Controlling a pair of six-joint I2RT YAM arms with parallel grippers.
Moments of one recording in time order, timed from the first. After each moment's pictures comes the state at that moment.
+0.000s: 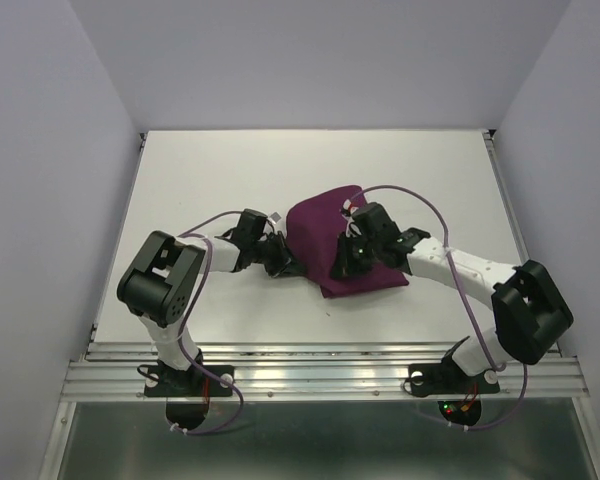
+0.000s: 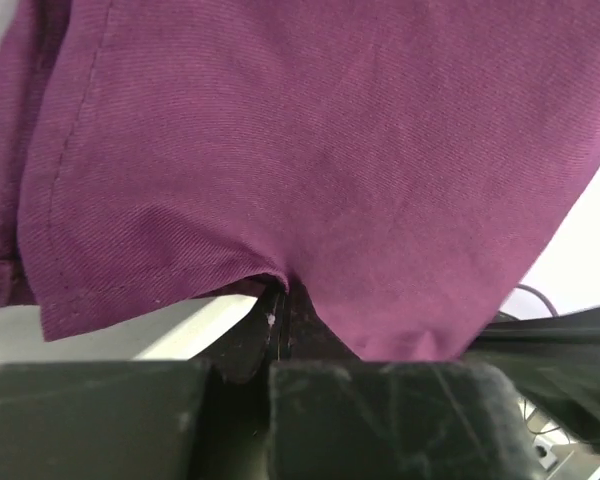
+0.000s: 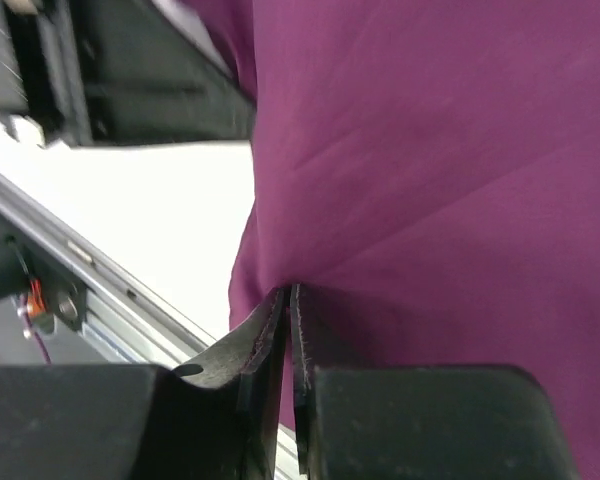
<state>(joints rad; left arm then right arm) -0.46 1.74 0.75 0.11 0.60 -0.92 0.65 1.47 0.94 -0.35 -0.28 0.55</state>
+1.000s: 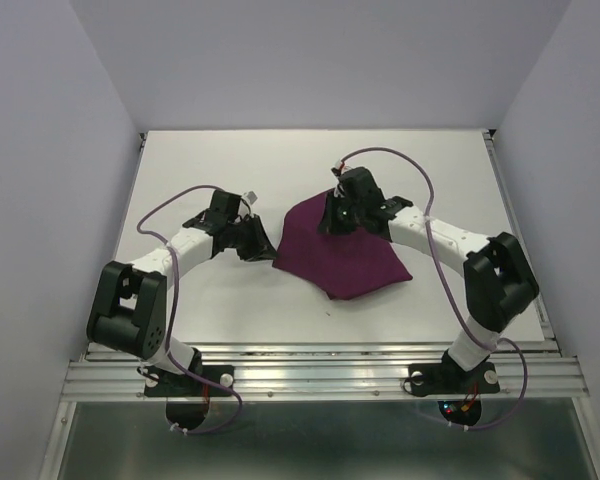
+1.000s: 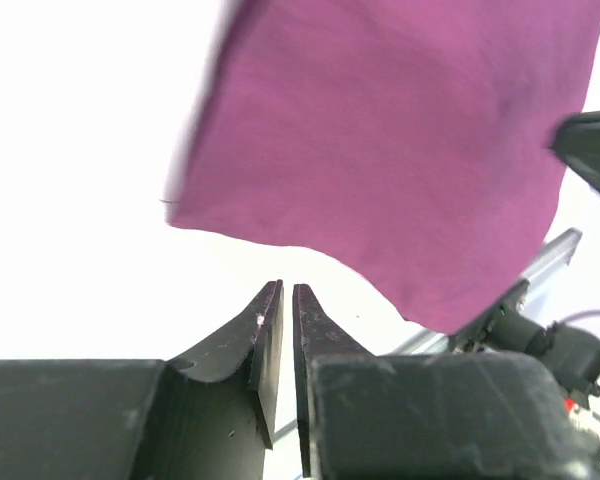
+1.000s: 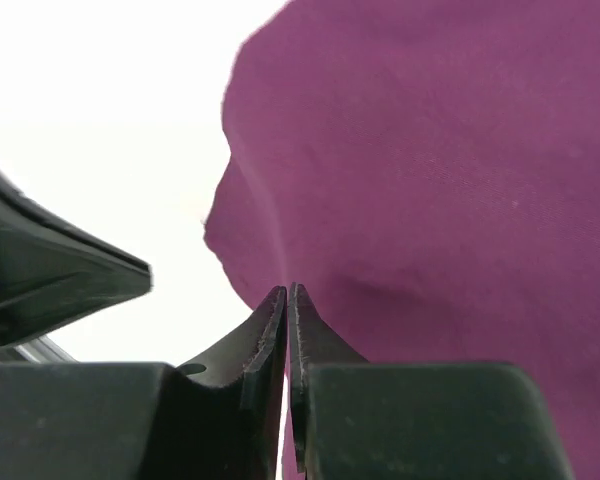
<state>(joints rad) -0.35 1.49 0.86 -0.32 0.47 -0.62 0.62 1.67 1.24 -0.28 -0.16 0.53</state>
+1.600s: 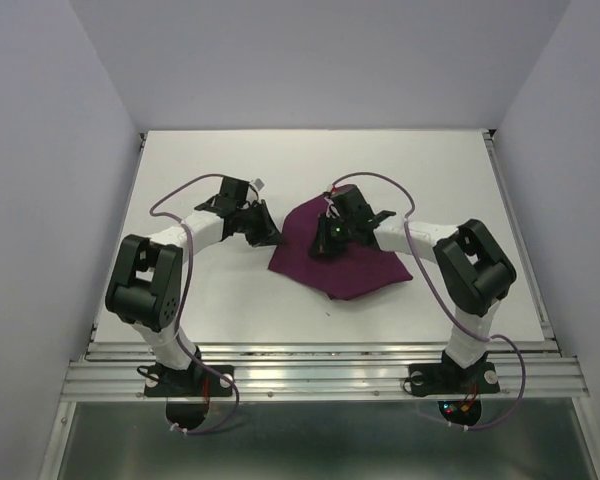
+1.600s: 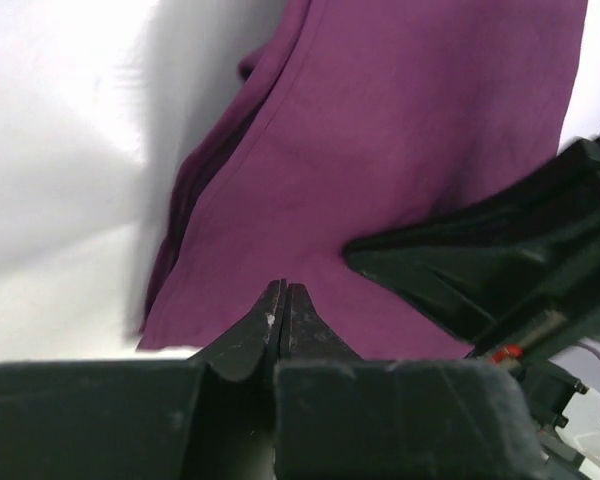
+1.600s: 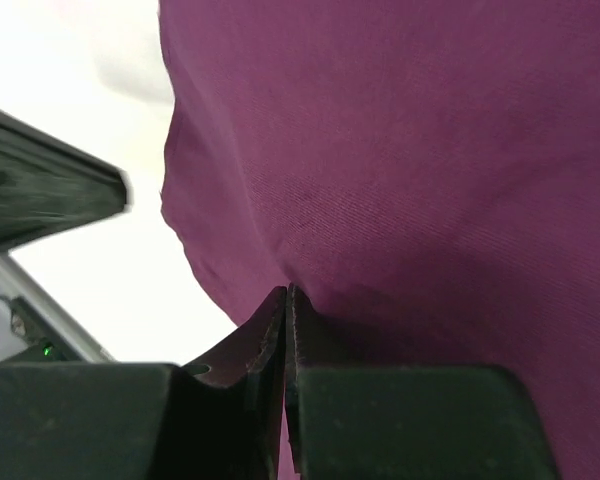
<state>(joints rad) -0.31 1.64 0.99 -0.29 0.48 -0.64 0.62 1.86 1.13 -0.11 -0.32 0.63</state>
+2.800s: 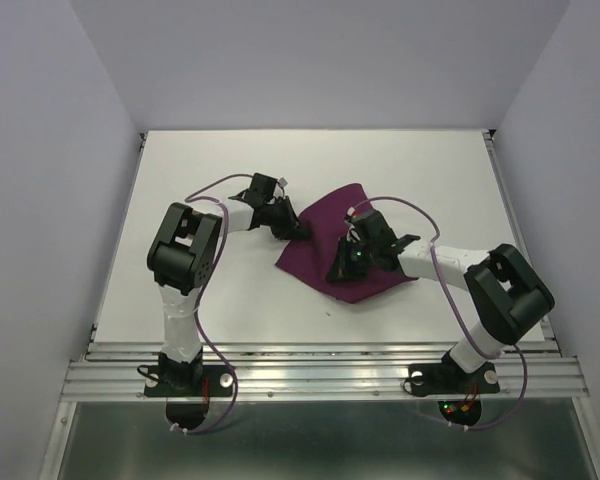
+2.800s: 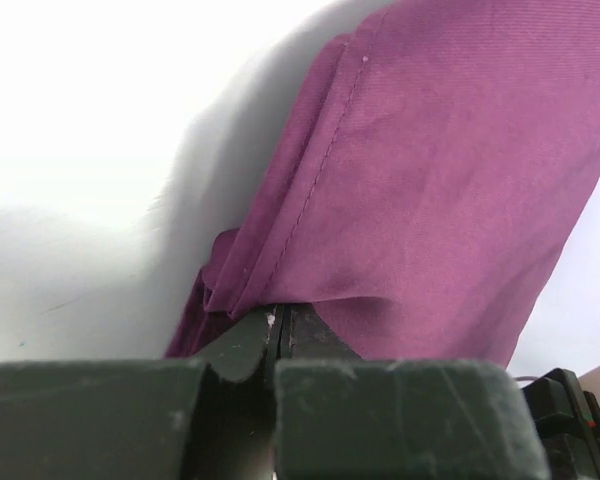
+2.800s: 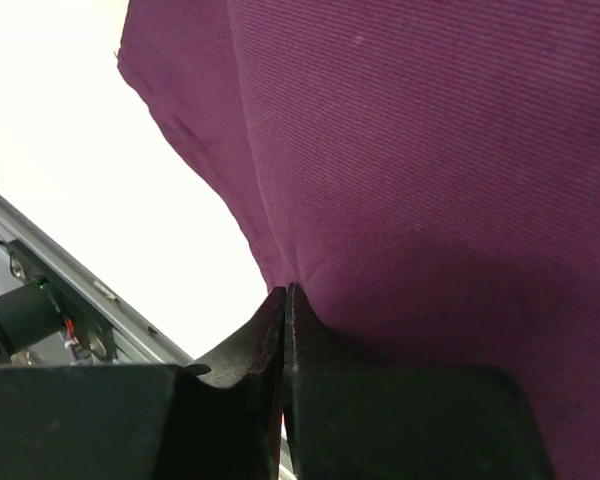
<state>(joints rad) -0.40 2.03 1.22 -0.11 0.51 -0.78 0.62 1.61 0.83 -0.12 -0.33 0.68</state>
